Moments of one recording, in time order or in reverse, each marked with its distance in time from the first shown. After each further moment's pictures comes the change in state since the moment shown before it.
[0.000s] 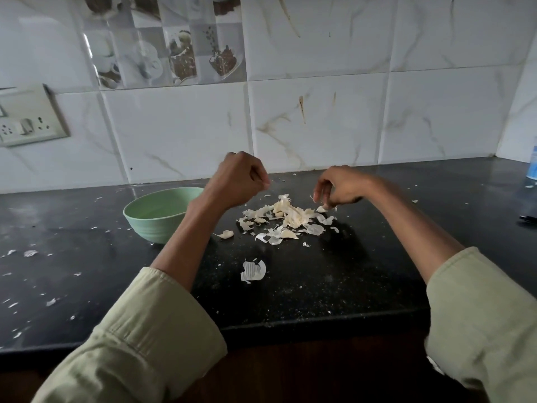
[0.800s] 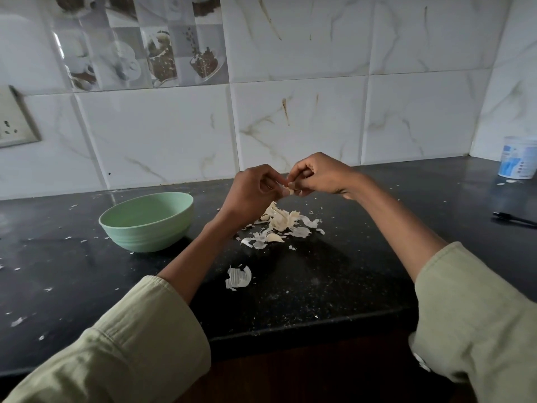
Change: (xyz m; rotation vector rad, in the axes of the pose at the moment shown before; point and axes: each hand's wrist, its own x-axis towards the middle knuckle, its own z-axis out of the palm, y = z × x) left_hand 0.000 0.018 0.057 -0.422 0.029 0.084; right_hand -0.002 -0.009 -0.003 0.599 0.168 -0.144
